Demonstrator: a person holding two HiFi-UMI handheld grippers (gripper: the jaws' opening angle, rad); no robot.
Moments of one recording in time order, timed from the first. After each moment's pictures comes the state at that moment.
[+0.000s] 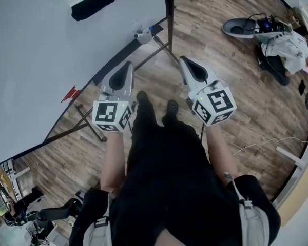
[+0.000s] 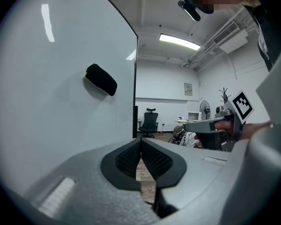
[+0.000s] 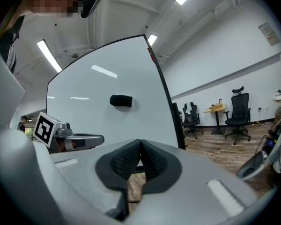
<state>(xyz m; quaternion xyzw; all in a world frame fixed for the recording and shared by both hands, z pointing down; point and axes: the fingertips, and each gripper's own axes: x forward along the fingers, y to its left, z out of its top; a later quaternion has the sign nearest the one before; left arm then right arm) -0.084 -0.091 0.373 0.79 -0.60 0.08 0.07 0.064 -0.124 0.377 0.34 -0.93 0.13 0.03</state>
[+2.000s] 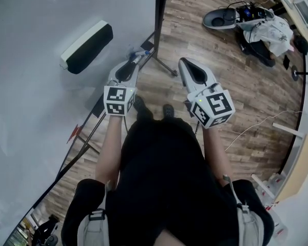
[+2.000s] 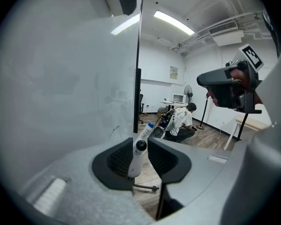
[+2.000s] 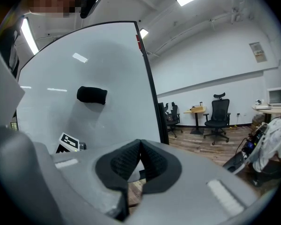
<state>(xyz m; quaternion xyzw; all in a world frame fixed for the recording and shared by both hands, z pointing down) -0.125 -0.254 0.506 0.85 -0.47 0.18 0.13 0.022 -0.232 0.388 0.46 -0.87 0.14 0.07</state>
